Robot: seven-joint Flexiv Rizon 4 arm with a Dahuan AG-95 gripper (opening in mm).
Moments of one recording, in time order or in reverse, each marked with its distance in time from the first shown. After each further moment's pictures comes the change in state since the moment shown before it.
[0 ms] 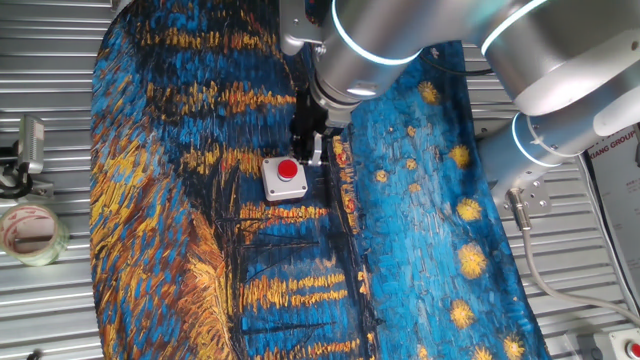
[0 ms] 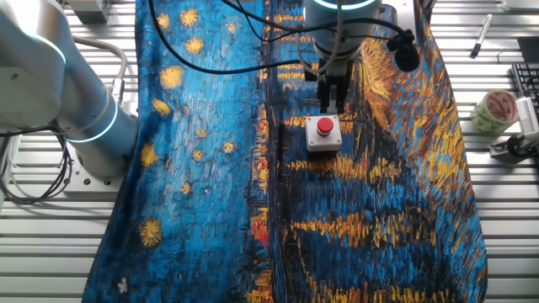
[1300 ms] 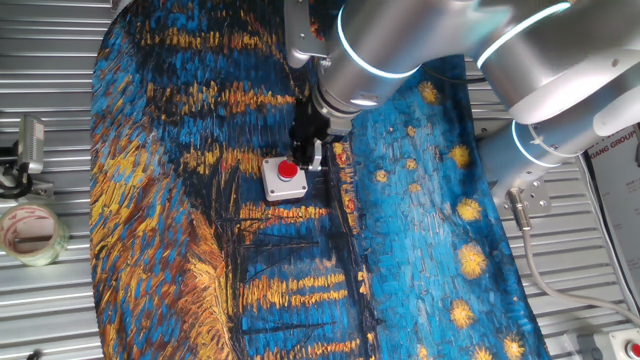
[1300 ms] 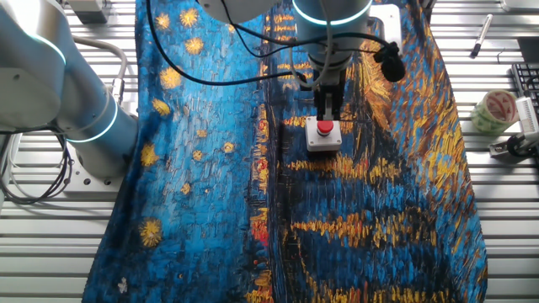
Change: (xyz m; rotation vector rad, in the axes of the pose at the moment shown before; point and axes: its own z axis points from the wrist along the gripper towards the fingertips) arm 0.004 -0.003 0.023 -0.001 -0.027 -0.015
